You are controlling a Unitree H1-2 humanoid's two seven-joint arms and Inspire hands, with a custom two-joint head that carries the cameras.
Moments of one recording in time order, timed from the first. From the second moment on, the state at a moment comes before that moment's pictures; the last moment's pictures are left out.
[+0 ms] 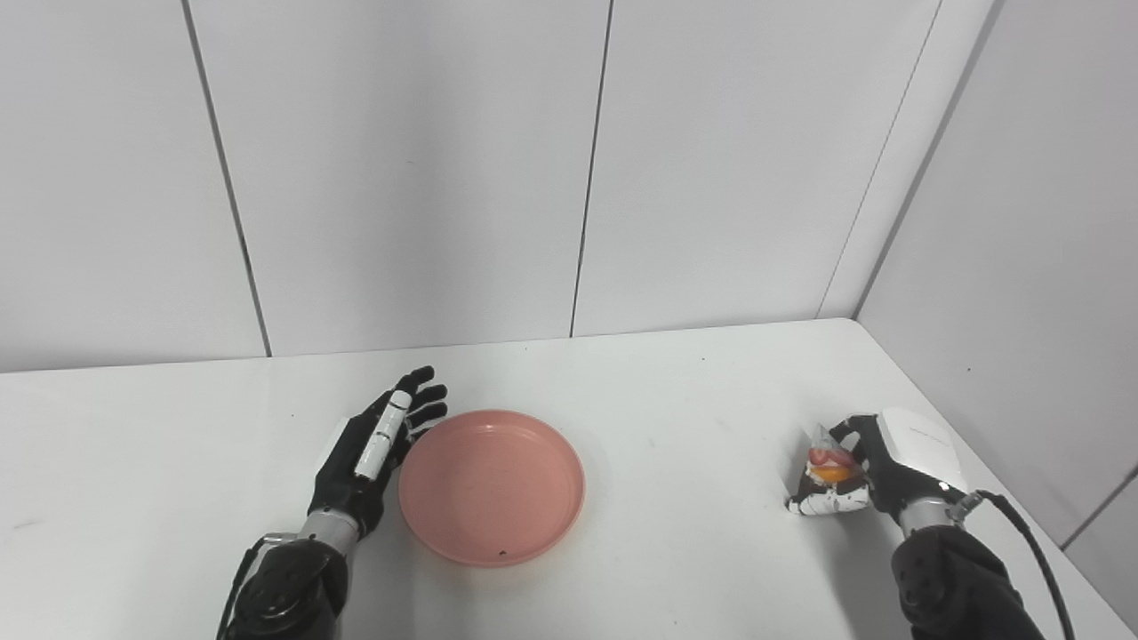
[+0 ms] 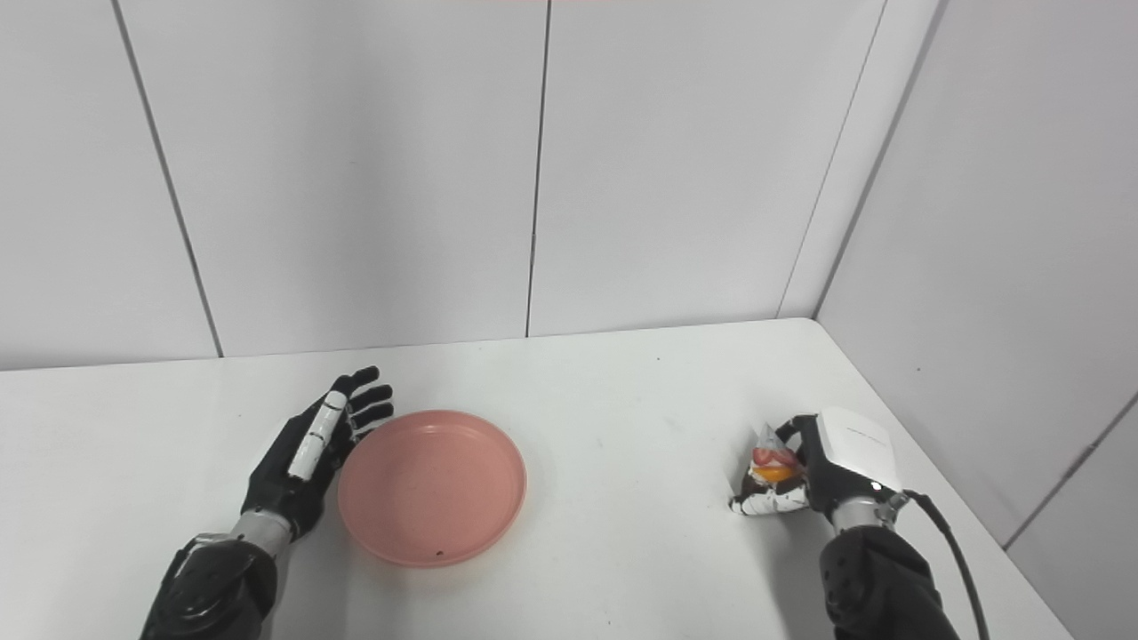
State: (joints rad) left arm -0.67 -0.03 0.00 0.68 -0.11 -0.06 -0.18; right arm -0.30 -0.55 -0.01 0.08 -0.78 0.46 0.09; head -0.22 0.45
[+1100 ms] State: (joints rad) left arm -0.69 -0.05 -0.02 0.74 -0.11 -0.09 -0.17; right arm -0.46 -0.45 0.06 -0.27 -0.64 0.41 0.18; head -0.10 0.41
